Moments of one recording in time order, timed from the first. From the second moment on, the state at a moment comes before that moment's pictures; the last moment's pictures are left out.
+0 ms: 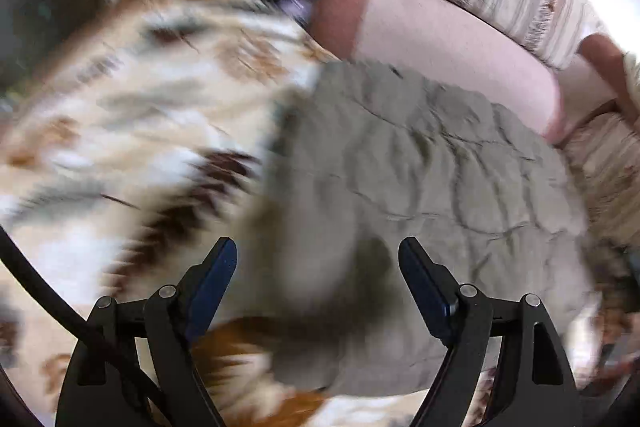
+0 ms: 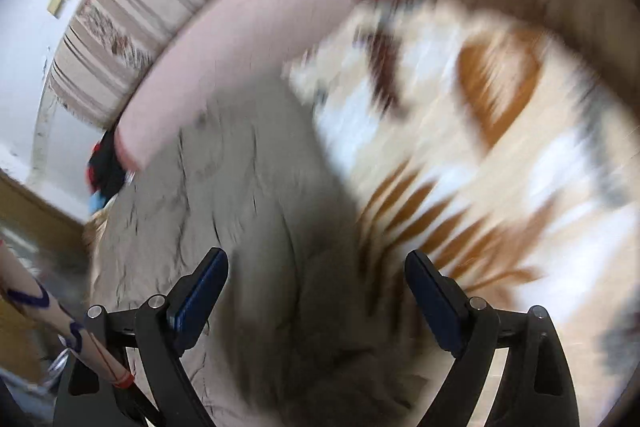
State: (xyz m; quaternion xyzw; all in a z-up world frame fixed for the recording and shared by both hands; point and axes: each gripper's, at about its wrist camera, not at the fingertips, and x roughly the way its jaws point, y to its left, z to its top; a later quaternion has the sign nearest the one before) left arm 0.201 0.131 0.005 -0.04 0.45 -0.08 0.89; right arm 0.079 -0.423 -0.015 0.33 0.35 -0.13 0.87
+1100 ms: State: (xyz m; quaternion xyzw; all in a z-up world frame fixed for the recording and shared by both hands) left arm 0.085 0.073 0.047 0.08 0.22 0.06 0.97; right arm 0.059 -0.257 0.006 0.09 0.38 -0.13 0.91
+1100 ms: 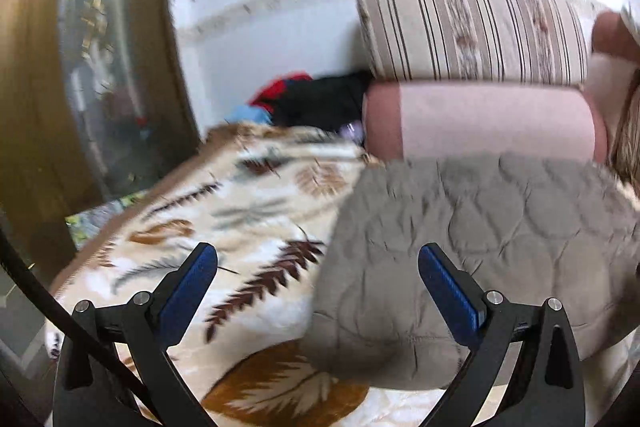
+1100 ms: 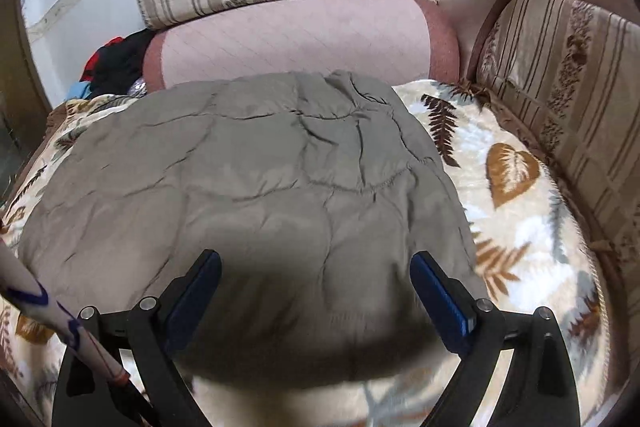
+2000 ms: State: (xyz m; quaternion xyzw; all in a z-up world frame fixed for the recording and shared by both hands) left arm -0.038 0.047 0.007 0.03 0.39 -0.06 0.92; right arm -0.073 -0.183 -0.008 0.00 0.44 -0.15 0.89
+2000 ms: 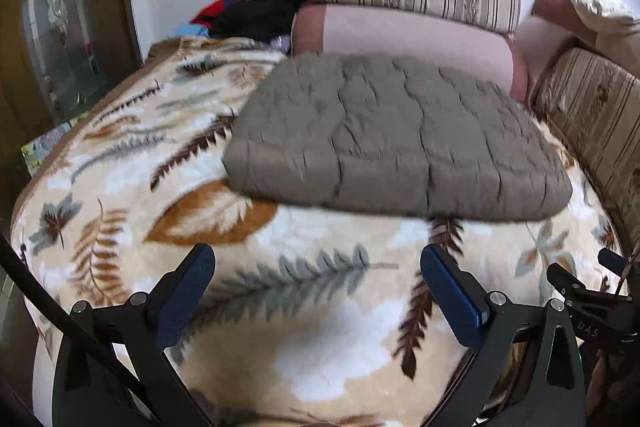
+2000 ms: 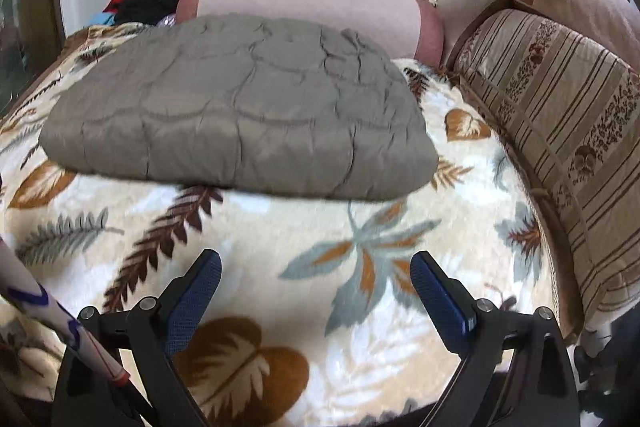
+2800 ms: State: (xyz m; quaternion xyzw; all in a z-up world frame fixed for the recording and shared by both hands) left arm -0.047 0.033 -0.027 0.04 0.44 -0.07 0.89; right arm -0.097 -0.181 -0.044 0.01 0.47 -0.16 0.87
